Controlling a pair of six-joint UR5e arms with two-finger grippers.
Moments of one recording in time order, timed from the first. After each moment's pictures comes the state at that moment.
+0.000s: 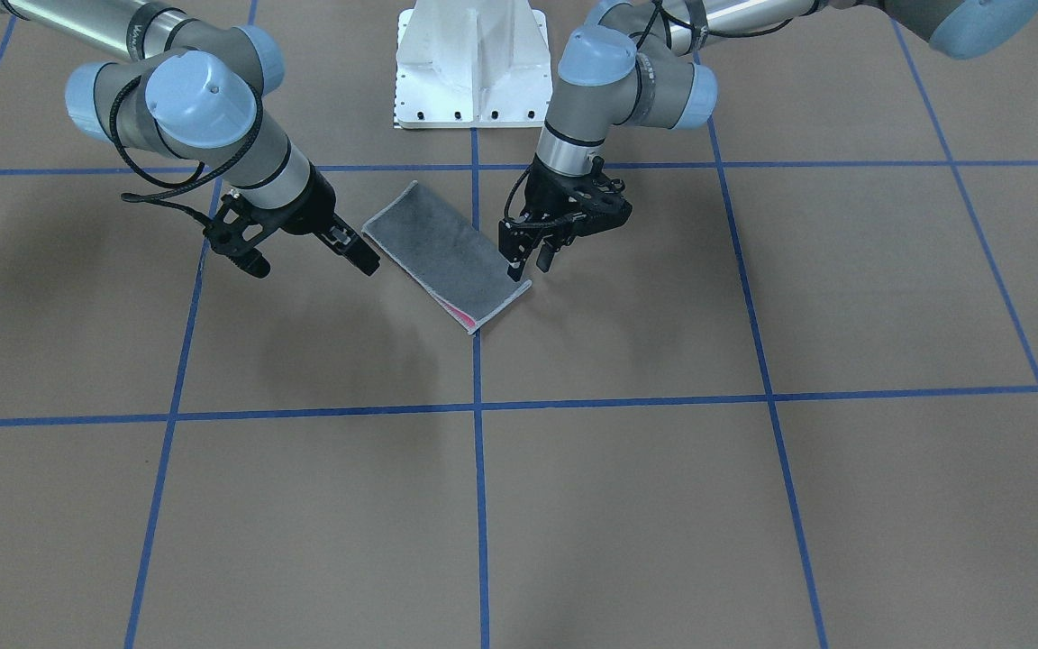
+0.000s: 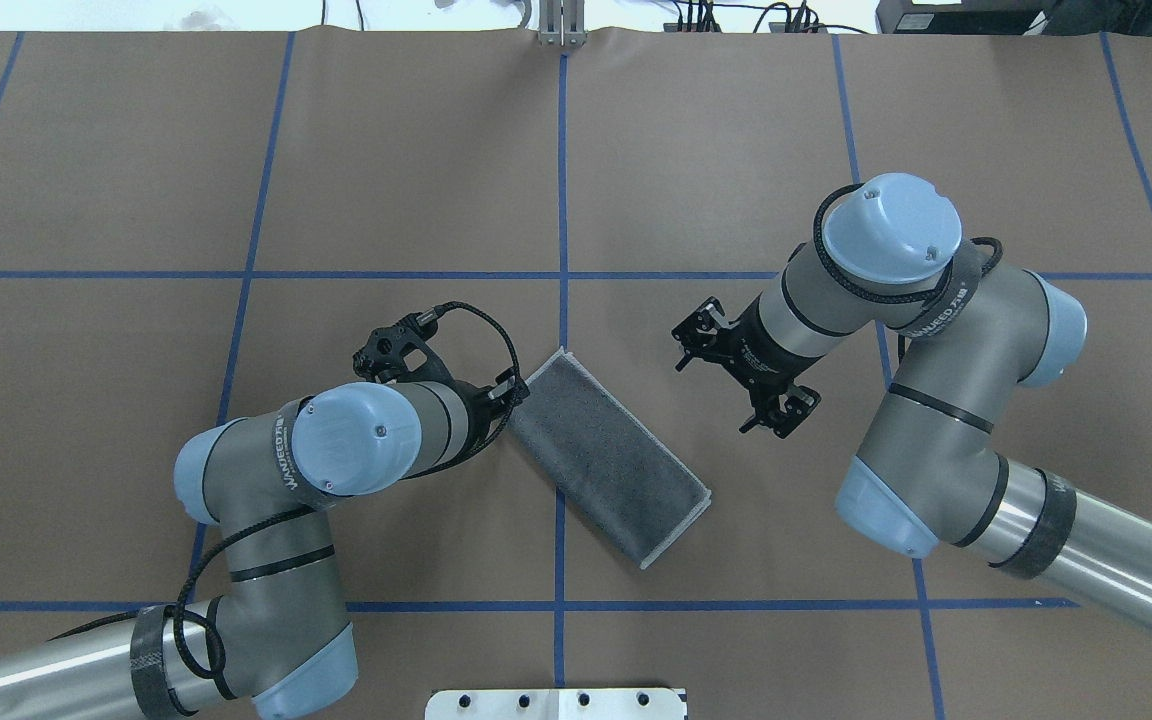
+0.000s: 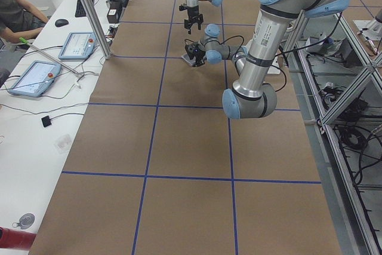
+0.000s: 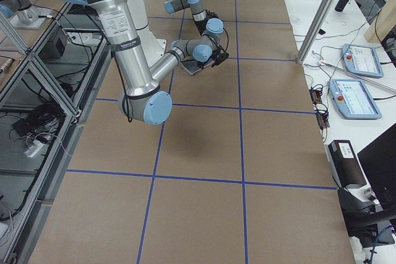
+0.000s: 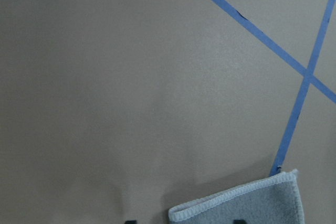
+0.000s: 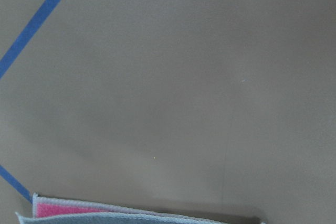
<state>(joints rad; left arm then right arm) -0.36 -2.12 -1.66 -2.02 -1.52 -1.89 0.63 -1.14 1.76 -1.32 2.16 1.97</state>
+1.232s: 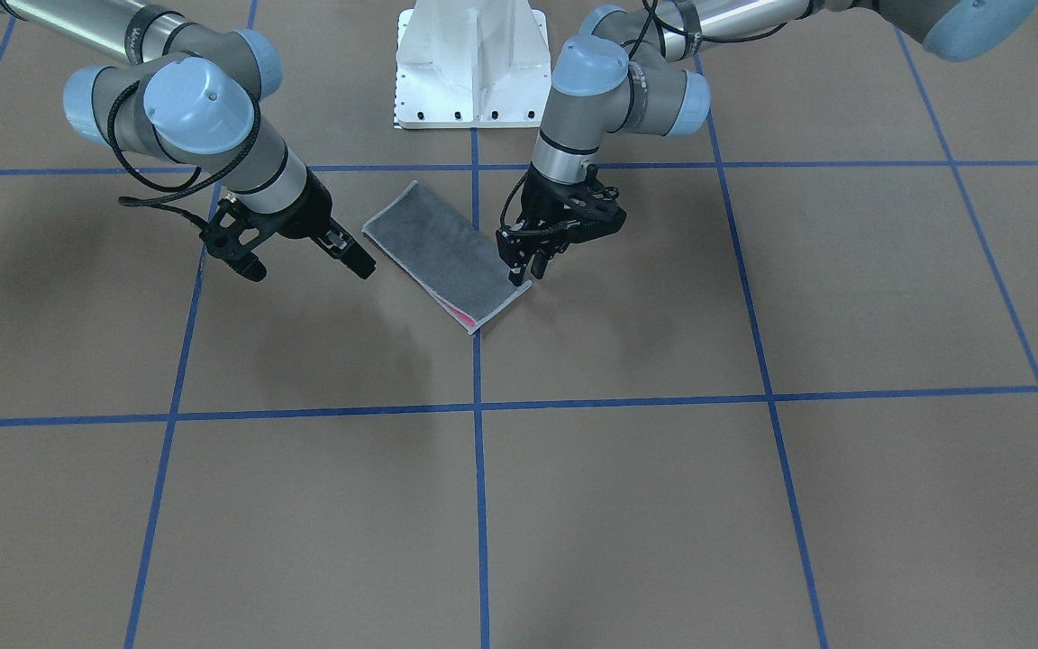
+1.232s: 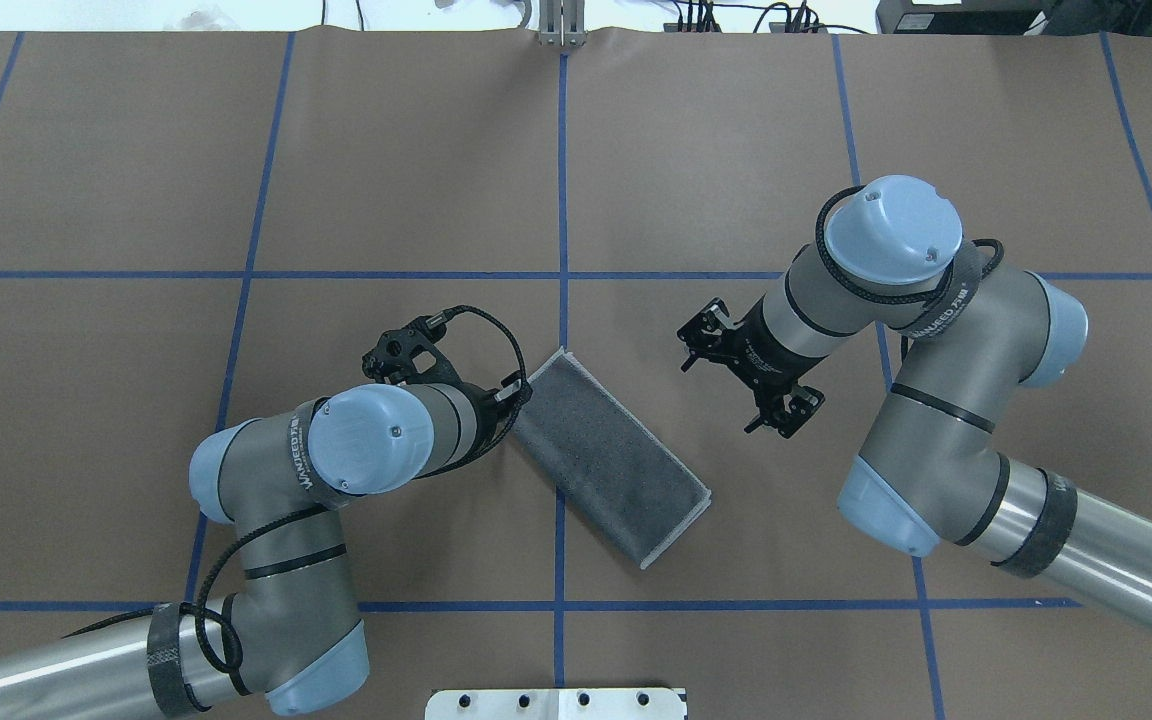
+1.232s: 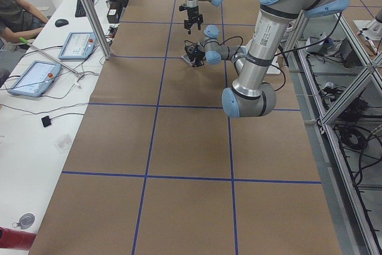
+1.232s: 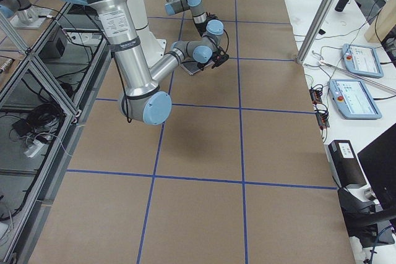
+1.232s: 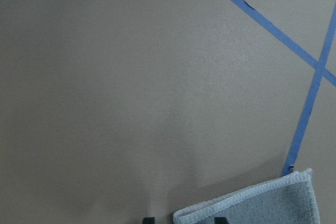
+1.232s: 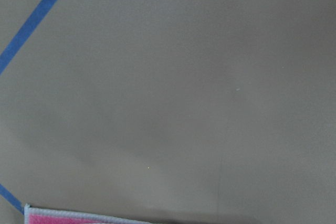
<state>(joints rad) -0.36 -2.13 -1.62 -2.02 -1.52 -1.88 0.63 -1.15 1.76 -1.32 2.16 1.97</state>
